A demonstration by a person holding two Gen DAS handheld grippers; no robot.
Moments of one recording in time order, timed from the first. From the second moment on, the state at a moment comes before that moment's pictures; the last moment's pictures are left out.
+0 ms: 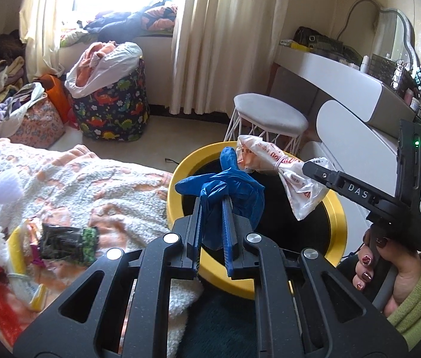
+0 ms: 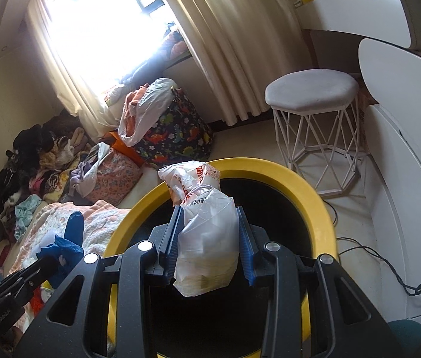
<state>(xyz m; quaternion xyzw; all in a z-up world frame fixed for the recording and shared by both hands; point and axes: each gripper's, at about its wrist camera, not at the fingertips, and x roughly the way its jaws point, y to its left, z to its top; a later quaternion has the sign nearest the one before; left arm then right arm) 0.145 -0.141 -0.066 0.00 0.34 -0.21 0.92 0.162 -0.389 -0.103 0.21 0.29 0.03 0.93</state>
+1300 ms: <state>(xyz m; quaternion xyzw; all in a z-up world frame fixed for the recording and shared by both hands) 0.123 -0.056 -0.035 -0.06 0.28 -0.09 0.95 0.145 -0.305 -0.067 0.13 0.26 0.13 0.95</state>
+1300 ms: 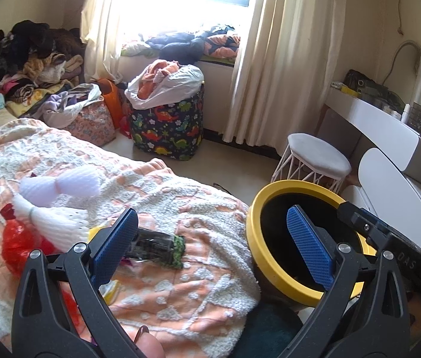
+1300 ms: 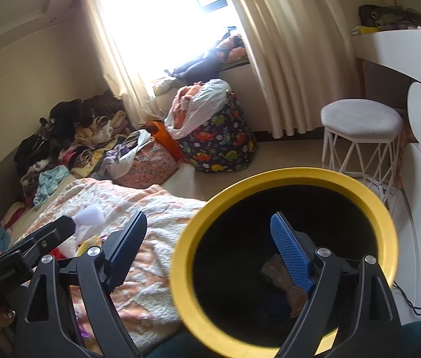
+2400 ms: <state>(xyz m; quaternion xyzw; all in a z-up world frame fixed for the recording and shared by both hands) 0.106 0.051 -0.036 -0.11 0.26 0.01 0.96 0.099 -0.168 -0.073 0.04 0.31 0.30 0.90</state>
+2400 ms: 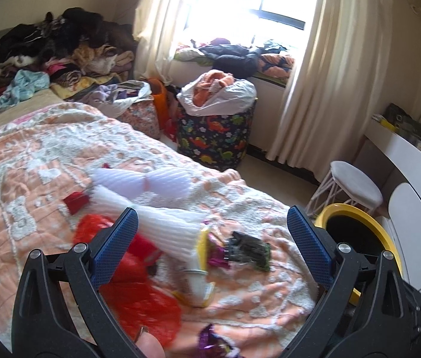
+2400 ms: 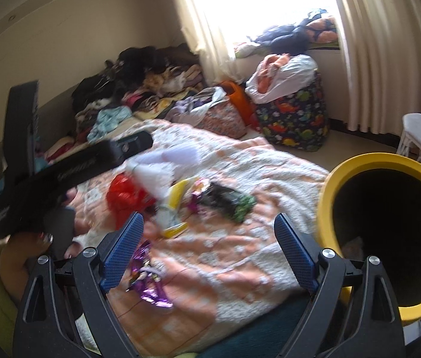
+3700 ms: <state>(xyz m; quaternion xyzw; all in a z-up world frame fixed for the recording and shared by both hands) 0.103 0.125 -0.122 -0.20 0.37 0.04 0.91 0.105 -0.074 -0.135 -0.05 0.46 0.39 0.79</state>
